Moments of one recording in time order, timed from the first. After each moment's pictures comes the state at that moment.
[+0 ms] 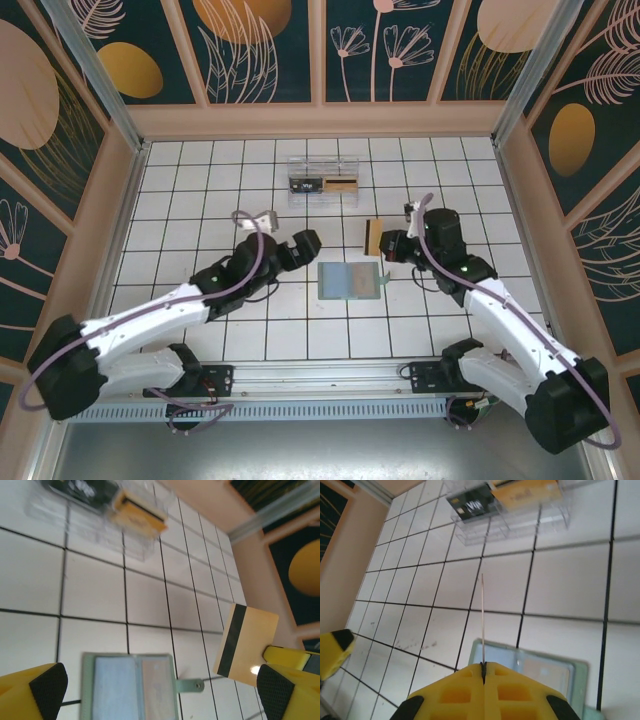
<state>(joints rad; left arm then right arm) -0.88 1.09 0.66 -0.01 -0.25 -1.01 0.44 0.98 0.68 -0.27 -0.29 0.51</state>
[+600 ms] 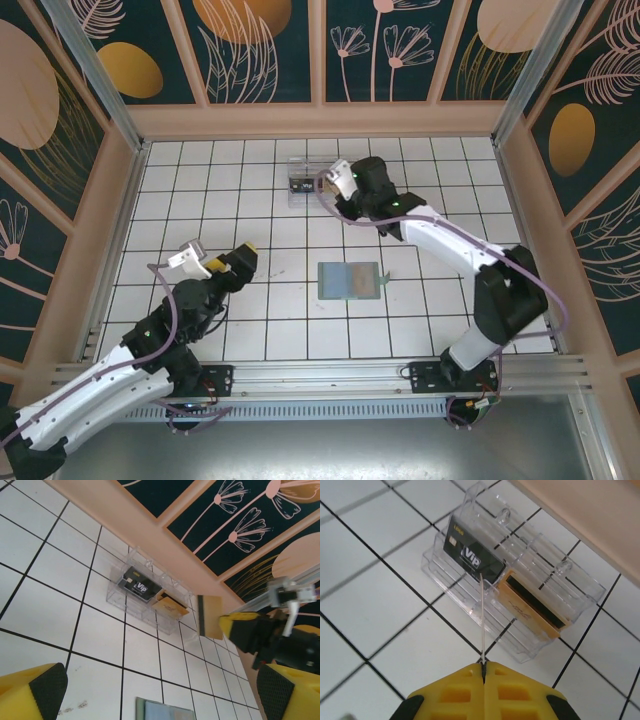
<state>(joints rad) -0.88 0.41 0.38 -0.18 -0.54 -0.96 0.62 1.63 1.22 -0.28 0.06 -0.33</state>
